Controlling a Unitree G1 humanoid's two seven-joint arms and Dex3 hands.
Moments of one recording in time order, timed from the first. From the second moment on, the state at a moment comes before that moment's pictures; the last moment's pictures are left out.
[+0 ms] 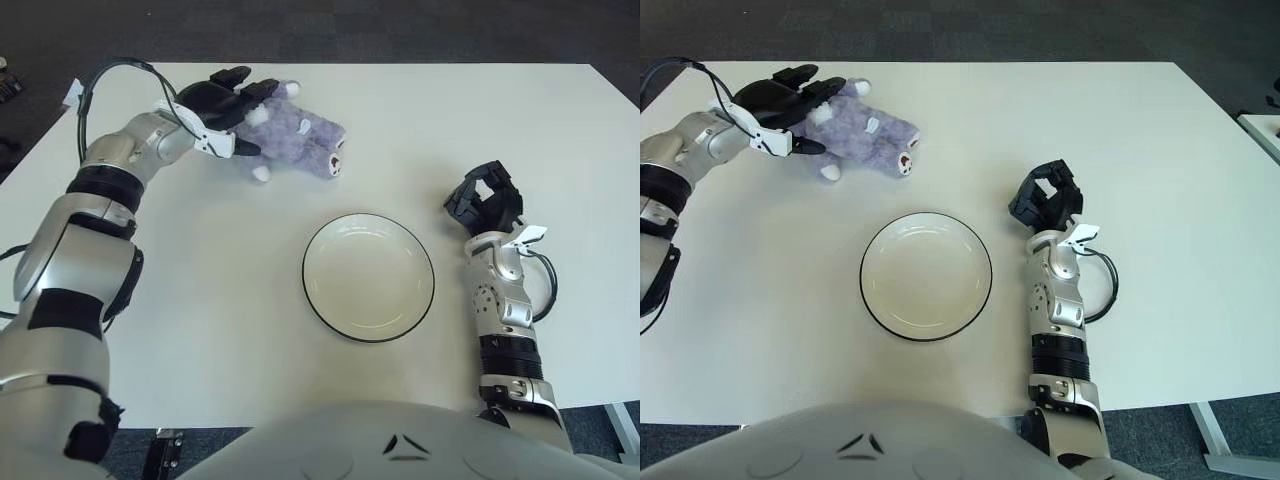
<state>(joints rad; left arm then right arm) -1.02 0.64 -0.48 1.03 0.83 -0.65 0.03 -0.14 0.02 -0.17 0.11 0.29 -0.08 -0.15</state>
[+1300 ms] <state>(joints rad) -1.03 0.52 -0.51 1.11 0.81 -0.51 0.06 -0.13 0.02 -0.18 0.10 0.29 -0.08 -0.15</state>
